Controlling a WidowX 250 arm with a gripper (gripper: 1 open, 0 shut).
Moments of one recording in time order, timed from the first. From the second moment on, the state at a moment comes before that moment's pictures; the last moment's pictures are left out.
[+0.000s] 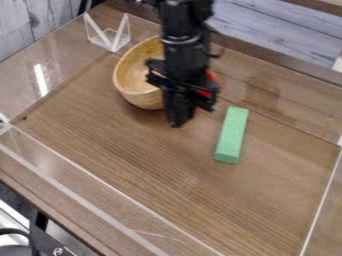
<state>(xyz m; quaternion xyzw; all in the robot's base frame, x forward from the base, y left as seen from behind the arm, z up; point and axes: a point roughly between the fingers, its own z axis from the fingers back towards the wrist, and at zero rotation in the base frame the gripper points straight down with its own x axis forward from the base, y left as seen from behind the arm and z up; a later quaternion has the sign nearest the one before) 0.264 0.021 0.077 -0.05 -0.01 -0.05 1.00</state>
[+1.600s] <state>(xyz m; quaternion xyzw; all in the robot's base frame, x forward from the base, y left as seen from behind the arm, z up) 0.263 0.013 0.056 -0.04 0.01 0.07 1.00</state>
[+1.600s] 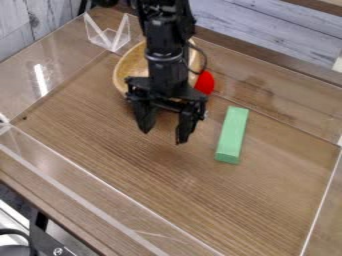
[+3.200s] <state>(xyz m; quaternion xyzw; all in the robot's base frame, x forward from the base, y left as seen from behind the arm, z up) 0.265 0.018 0.066 -0.06 0.01 0.15 0.99</state>
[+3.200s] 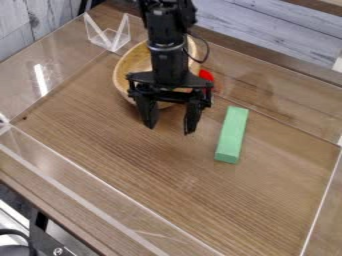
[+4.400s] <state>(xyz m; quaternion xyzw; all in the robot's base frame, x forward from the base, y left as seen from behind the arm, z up) 0.239 0.027 0.085 -0.08 0.02 0.05 1.00</state>
